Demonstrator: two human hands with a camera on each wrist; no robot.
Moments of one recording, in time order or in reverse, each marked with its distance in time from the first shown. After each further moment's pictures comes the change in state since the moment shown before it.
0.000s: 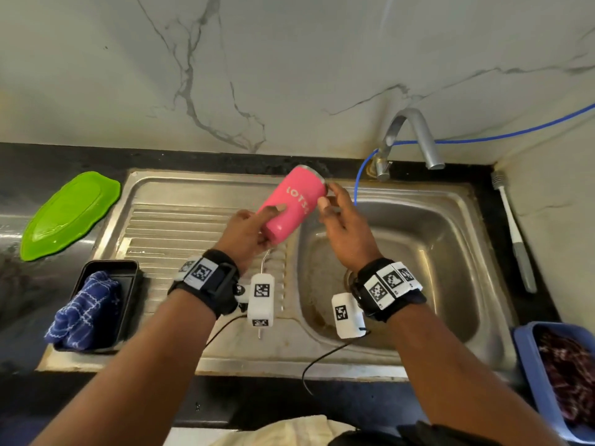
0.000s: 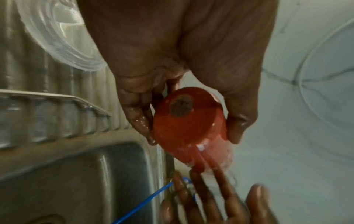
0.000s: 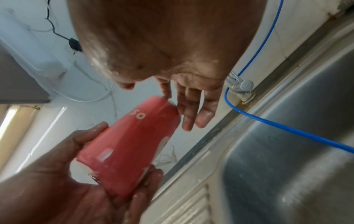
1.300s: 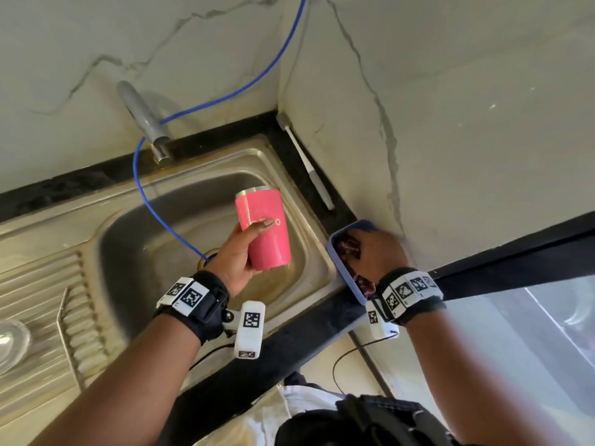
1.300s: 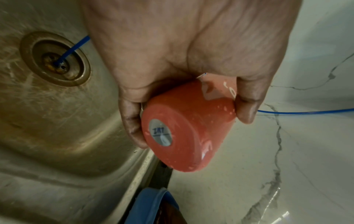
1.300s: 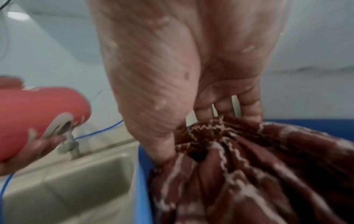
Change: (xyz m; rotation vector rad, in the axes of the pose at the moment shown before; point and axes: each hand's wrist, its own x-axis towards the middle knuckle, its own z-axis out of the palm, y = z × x) left_hand -0.053 -0.125 0.285 0.082 -0.562 -0.308; right_hand -0.231 0.148 -0.307 -0.946 0.136 0.624
